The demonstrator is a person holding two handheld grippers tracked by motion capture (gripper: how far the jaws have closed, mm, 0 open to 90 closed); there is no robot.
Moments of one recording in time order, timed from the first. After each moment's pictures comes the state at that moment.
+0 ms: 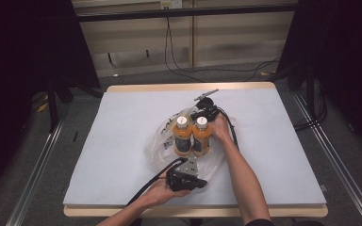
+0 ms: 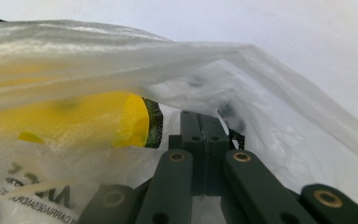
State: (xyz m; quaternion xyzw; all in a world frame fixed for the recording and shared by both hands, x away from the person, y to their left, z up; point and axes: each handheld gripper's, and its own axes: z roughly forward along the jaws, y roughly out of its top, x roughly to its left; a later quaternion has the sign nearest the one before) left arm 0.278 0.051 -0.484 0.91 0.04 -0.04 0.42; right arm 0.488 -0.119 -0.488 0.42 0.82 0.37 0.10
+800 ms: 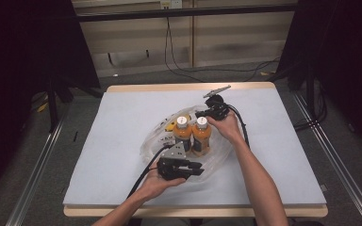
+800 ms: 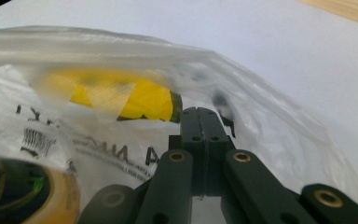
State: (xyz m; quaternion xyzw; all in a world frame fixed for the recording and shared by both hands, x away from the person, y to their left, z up) left arm 0.299 0.077 -0.456 0.86 0.11 -0.02 0.49; right arm 0.461 -0.145 -0.451 0.39 0.82 0.41 0.09
